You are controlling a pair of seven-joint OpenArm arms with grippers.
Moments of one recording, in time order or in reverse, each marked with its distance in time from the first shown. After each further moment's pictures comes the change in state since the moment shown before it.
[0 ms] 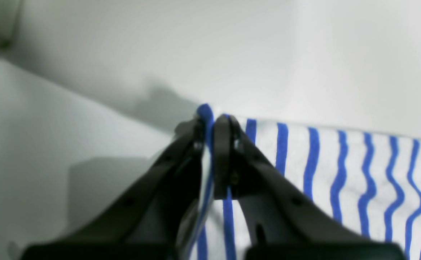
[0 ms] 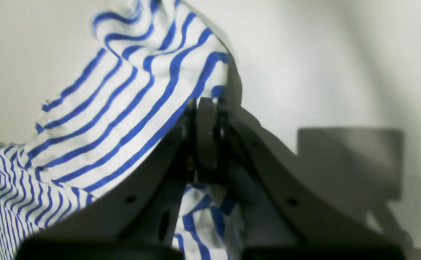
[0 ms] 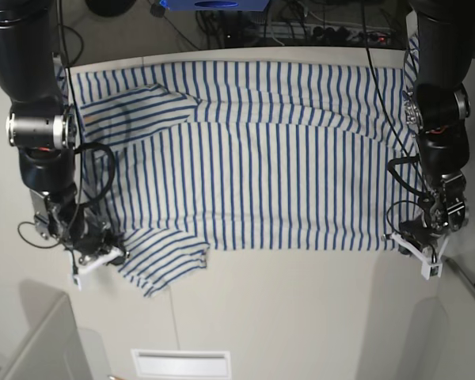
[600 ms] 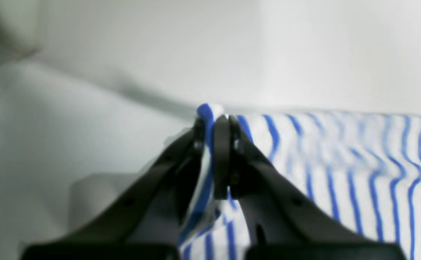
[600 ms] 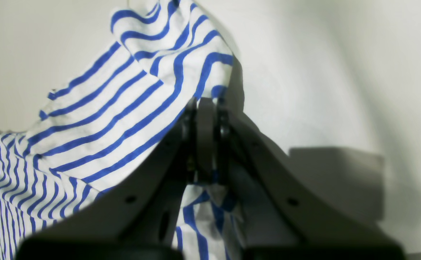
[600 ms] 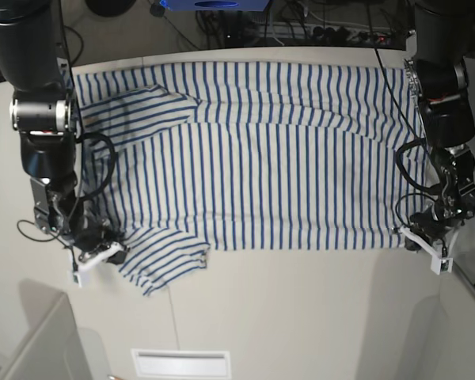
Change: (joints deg) left arm 10.3 -2.1 0.1 20.0 -12.4 0.3 10.5; right arm -4.6 0.7 0.1 8.1 0.0 0.0 0.0
